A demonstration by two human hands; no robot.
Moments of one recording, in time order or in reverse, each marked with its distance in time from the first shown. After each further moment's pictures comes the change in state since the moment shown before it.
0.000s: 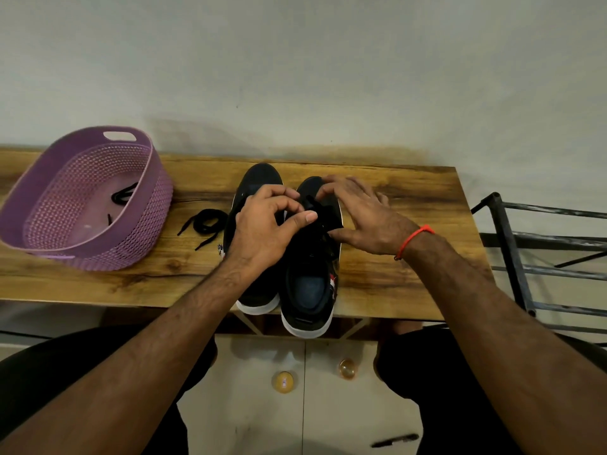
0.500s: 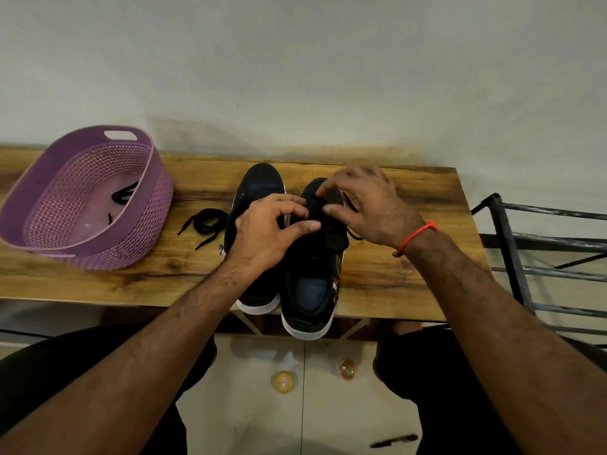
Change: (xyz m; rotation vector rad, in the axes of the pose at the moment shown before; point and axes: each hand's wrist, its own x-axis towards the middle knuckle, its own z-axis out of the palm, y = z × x) left_hand 0.000 -0.009 0.003 -0.013 -0.069 -0.012; right_hand -0.002 -0.011 -0.014 -0.041 0.211 -0.019
